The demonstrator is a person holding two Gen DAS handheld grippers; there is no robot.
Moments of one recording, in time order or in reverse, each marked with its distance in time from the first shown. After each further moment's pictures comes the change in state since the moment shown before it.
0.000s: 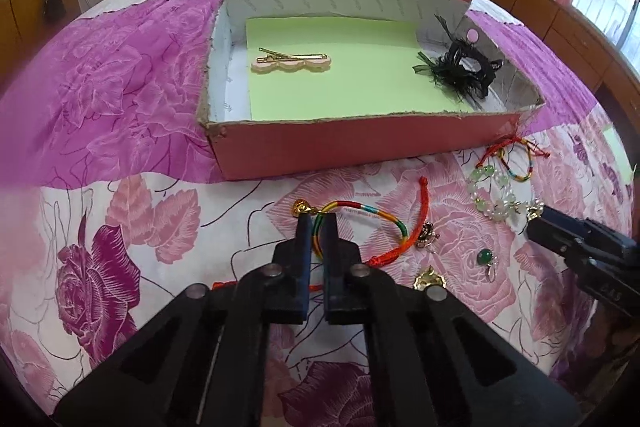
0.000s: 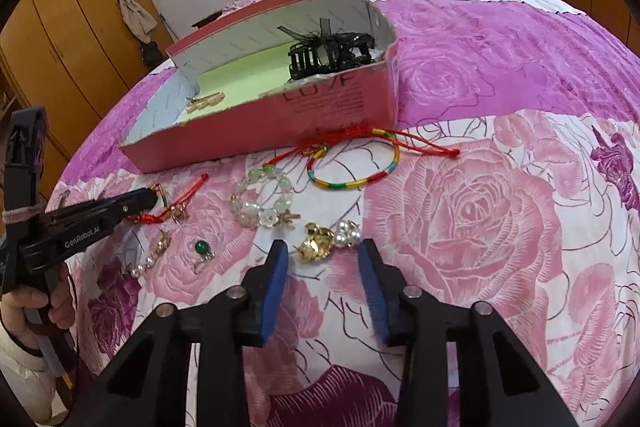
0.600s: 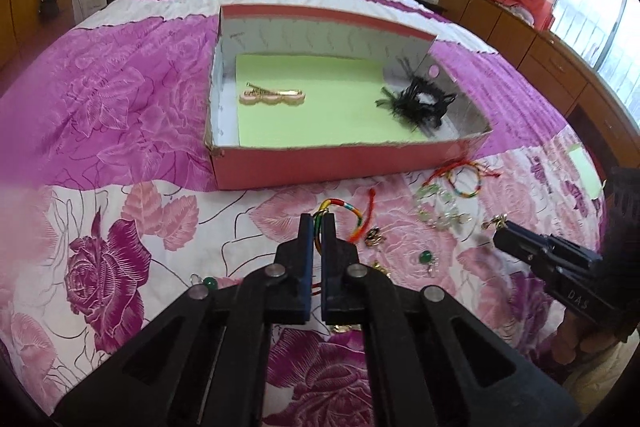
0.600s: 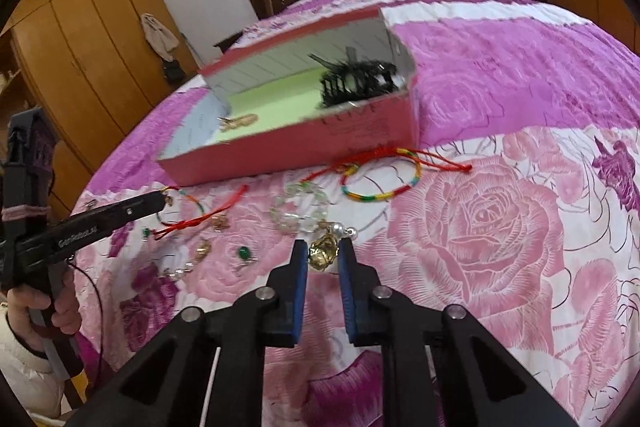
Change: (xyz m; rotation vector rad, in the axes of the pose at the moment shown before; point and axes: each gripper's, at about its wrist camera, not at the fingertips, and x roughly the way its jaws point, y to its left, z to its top) left arm -0.048 -0.004 -0.001 -0.034 -0.083 -0.104; right arm -0.032 0.015 -0.007 -0.031 -0.099 0.091
